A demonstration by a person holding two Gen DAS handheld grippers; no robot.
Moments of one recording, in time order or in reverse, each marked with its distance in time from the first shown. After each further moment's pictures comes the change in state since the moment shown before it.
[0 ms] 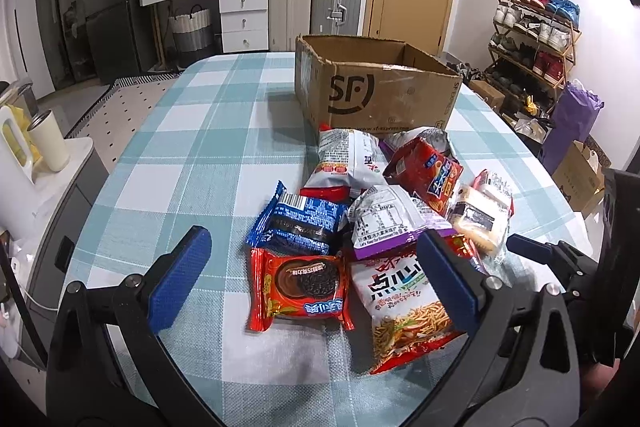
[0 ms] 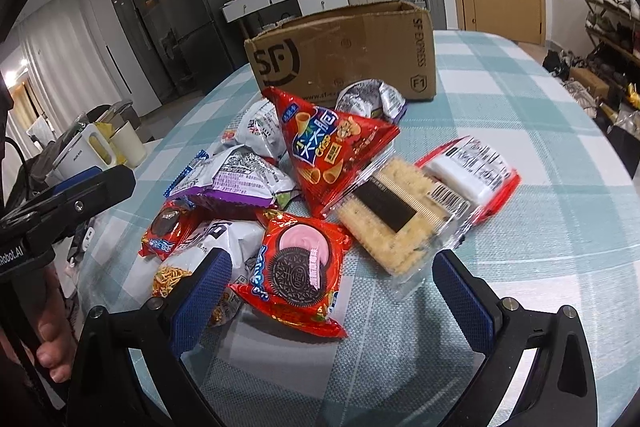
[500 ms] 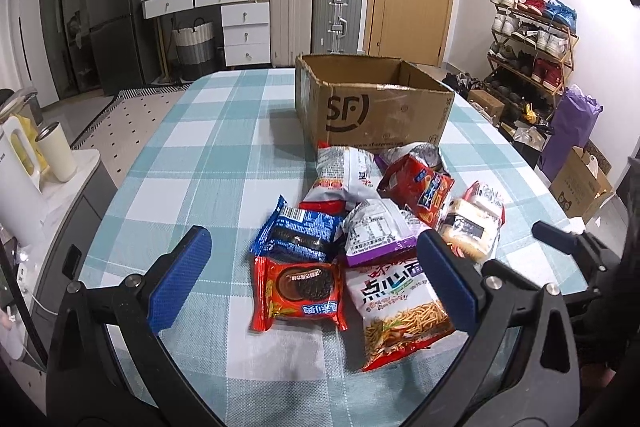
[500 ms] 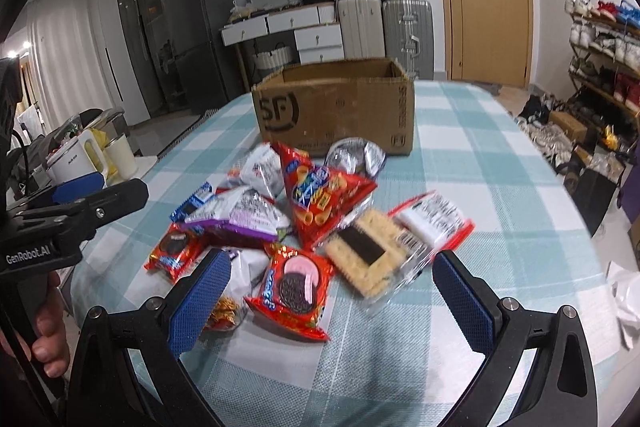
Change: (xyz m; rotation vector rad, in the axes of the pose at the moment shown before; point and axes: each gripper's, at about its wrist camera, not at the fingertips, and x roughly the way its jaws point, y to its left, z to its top) left arm -0.023 -0.003 0.003 0.007 -0.053 0.007; right arm -0.052 0.014 0.004 -0.079 -0.125 -0.094
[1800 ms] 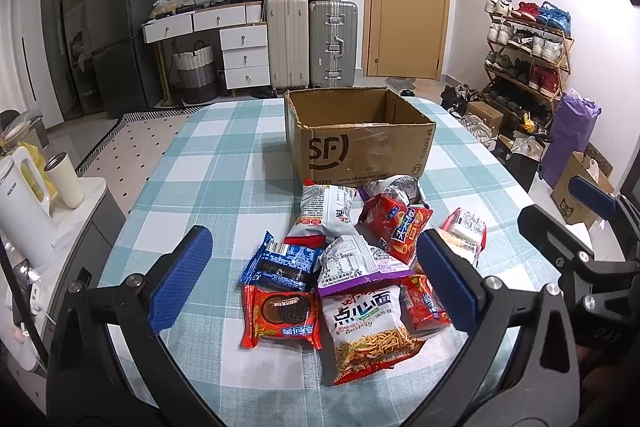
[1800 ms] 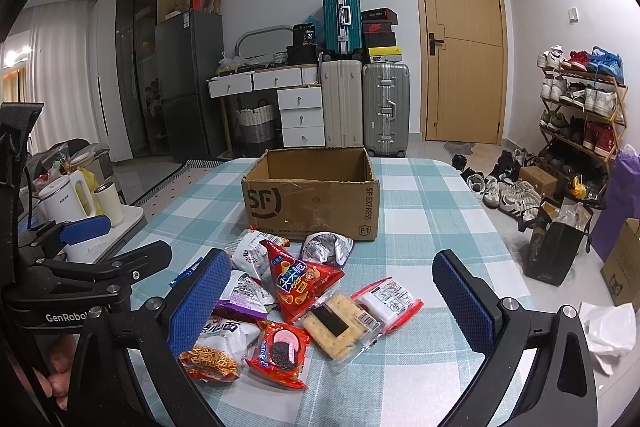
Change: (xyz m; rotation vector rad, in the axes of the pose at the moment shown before) left arm -0.041 -0.027 0.028 0.035 -0.080 0.017; right arm -0.077 0.011 0.038 -0.043 -0.242 -0.110
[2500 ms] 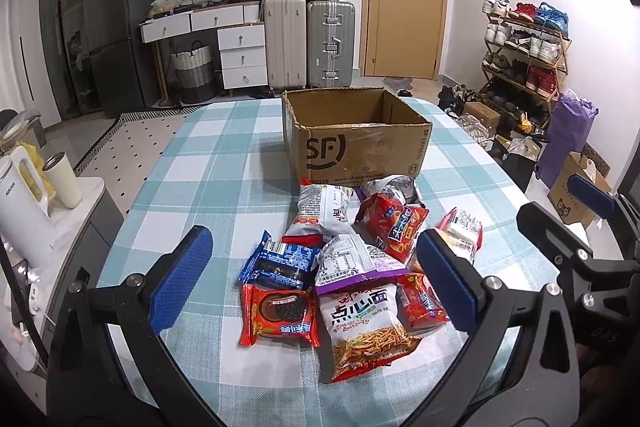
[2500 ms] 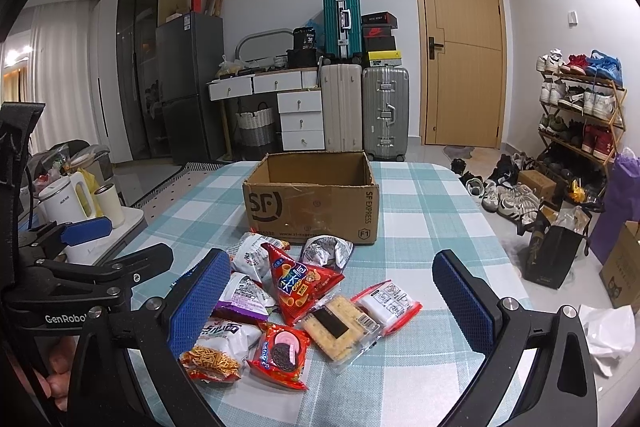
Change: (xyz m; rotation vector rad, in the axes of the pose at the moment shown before) left arm -0.001 -0.003 0.001 0.001 0.002 -0.004; right arm 0.000 -0.001 0.003 0.001 -0.004 -0.006
